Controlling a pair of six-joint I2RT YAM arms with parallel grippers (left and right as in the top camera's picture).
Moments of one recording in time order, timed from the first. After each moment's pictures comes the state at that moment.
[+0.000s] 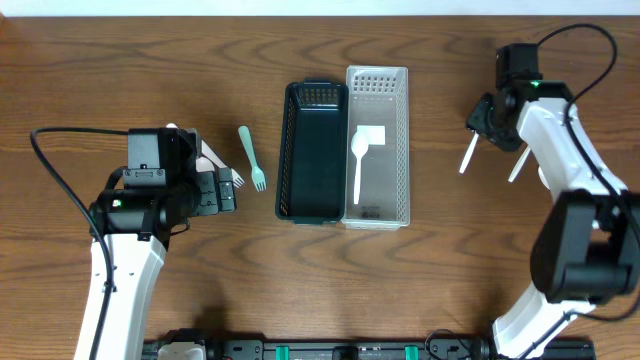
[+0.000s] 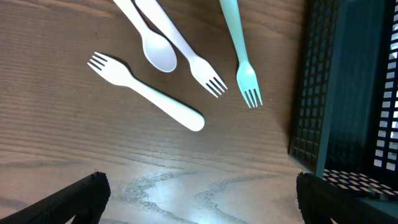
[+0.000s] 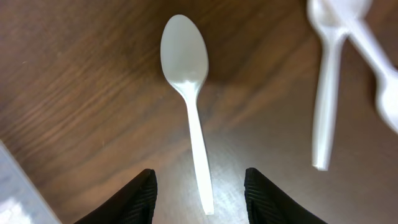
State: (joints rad) left arm -0.01 1.16 1.00 -0.95 0.07 -0.11; right arm -0.02 1.92 1.44 -0.77 0.11 0.60
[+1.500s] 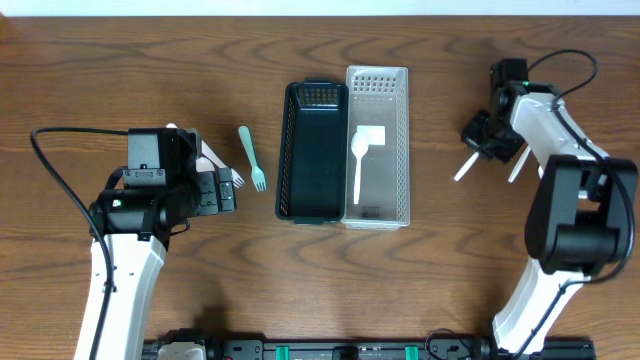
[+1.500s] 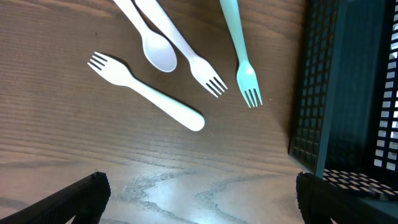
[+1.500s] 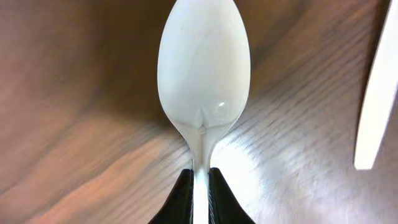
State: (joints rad) left arm -0.01 1.16 1.00 -0.95 0.07 -0.11; right arm -0.05 2.04 1.48 -0.86 0.02 0.66
